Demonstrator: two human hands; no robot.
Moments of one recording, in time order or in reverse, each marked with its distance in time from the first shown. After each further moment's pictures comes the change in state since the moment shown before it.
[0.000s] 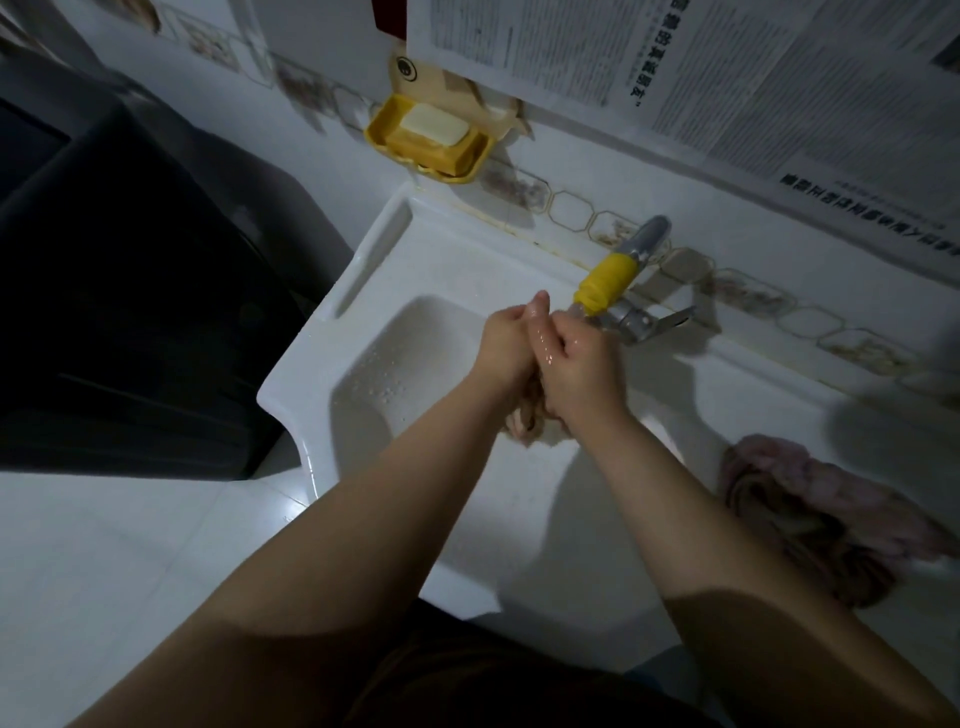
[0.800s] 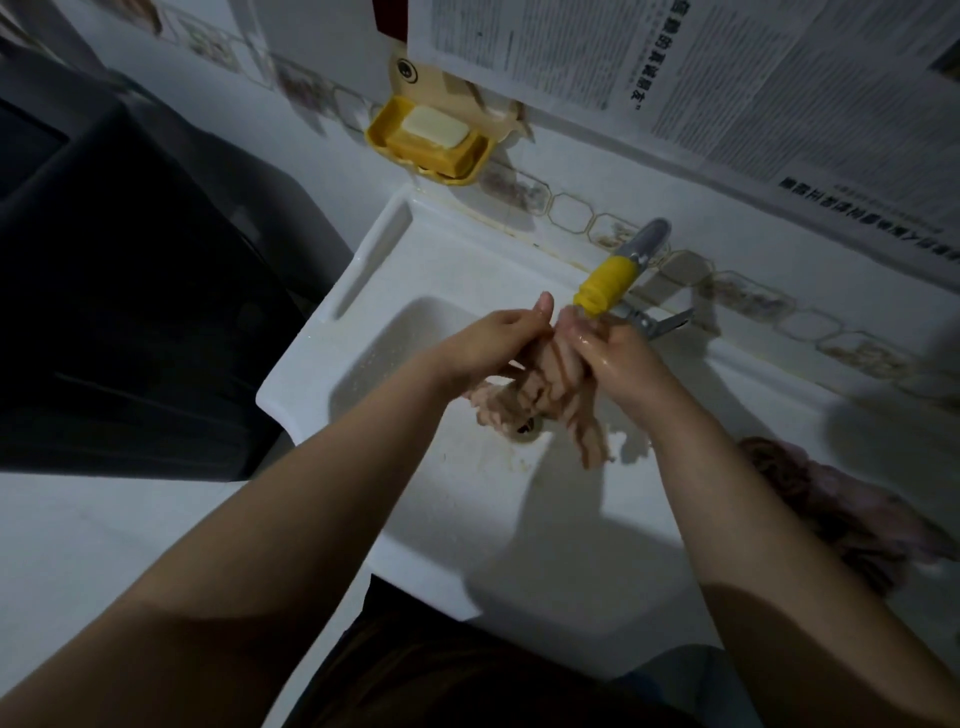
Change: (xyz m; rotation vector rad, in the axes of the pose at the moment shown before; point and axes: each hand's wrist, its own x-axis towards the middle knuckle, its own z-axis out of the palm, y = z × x) left_hand 0.018 0.004 -0.036 0.290 -0.461 -0.037; right_hand 0.016 0.009 -0.040 0.326 -0.419 0.264
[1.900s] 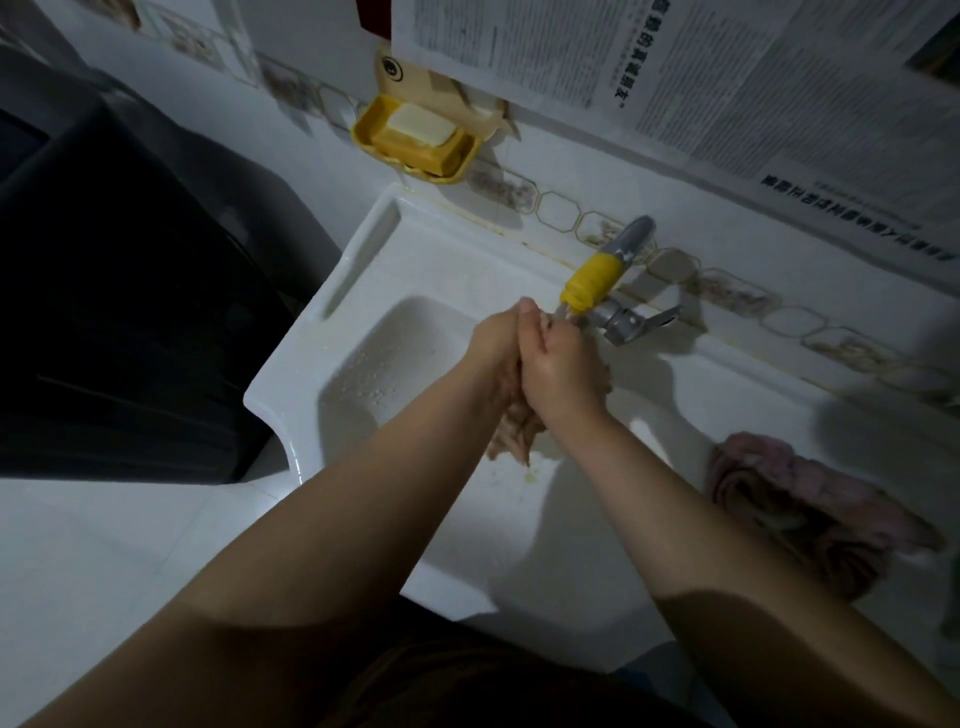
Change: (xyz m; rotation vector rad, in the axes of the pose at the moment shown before) left_hand 0.020 0.004 0.043 -0.650 0.415 -0.221; right_hand -0.003 -0.006 0.048 -0.413 0.407 -0.108
